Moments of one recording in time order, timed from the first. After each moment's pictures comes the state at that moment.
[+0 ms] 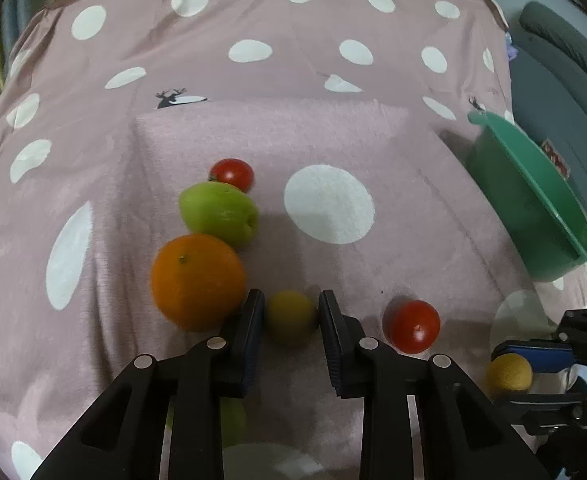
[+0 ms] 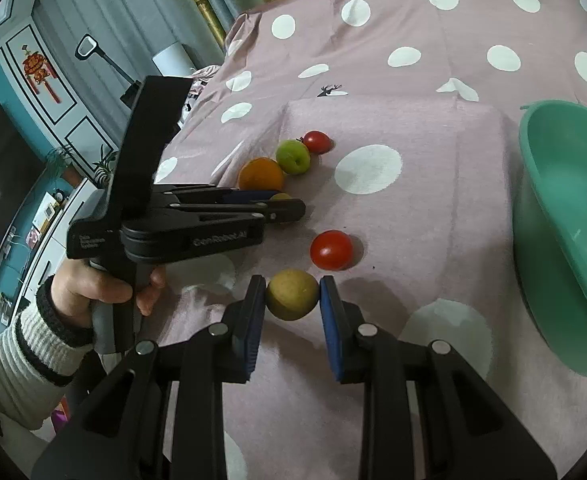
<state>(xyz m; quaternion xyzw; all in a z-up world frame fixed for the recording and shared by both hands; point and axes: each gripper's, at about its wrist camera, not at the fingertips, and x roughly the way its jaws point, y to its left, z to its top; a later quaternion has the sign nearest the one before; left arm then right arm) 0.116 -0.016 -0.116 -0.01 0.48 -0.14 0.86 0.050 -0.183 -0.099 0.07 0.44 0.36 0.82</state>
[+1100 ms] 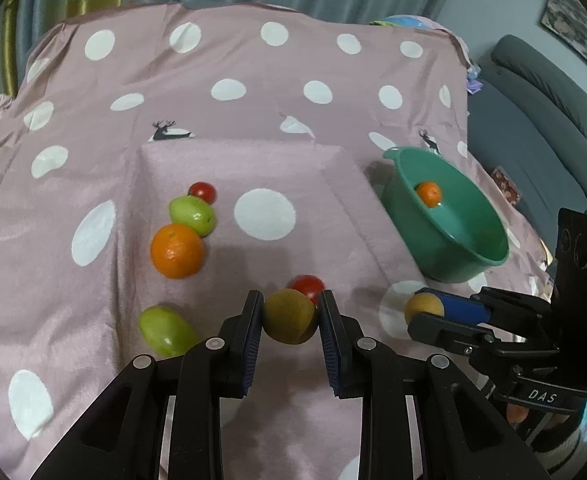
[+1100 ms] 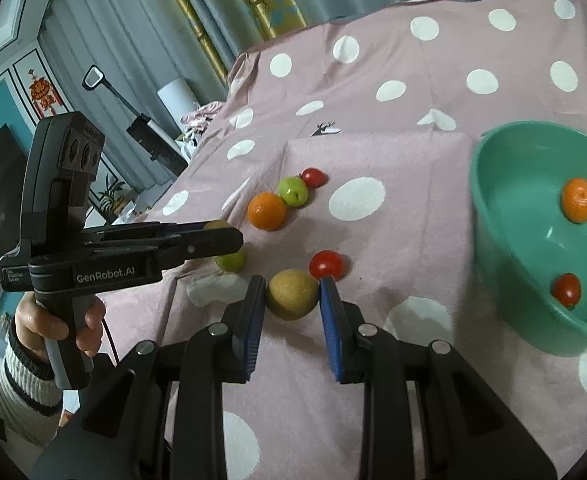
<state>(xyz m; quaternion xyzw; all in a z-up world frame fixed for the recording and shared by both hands) 0.051 -0.020 -0.046 -0.06 0.45 -0.17 0.88 0.030 -0.218 -0.073 0.11 0.39 0.35 0.84</state>
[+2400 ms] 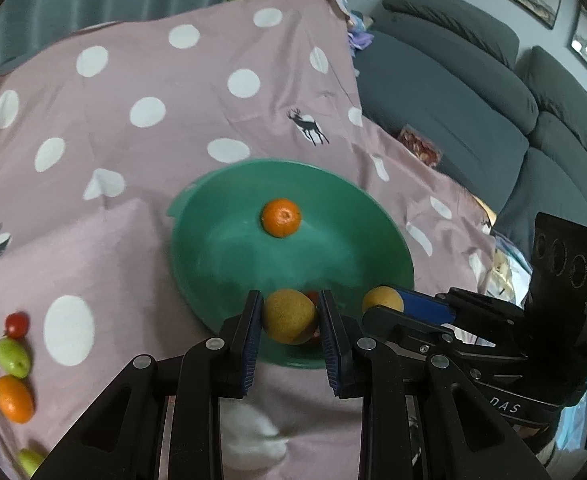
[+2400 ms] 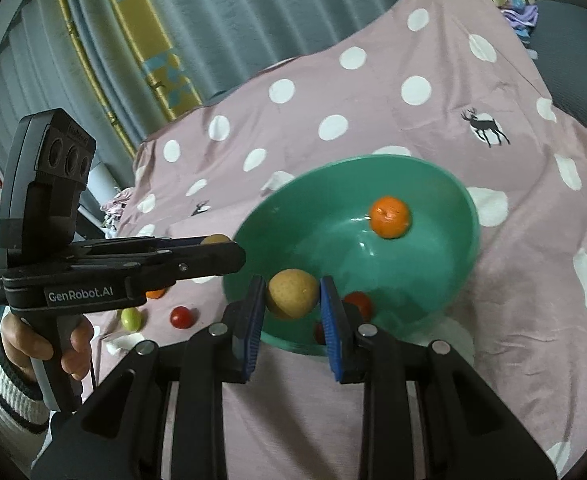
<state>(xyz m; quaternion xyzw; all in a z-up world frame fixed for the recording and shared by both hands) 0.111 -0.197 -0.026 0.01 0.44 -0.33 0.83 0.039 -0.362 -0.077 0.18 0.33 0.19 0.90</state>
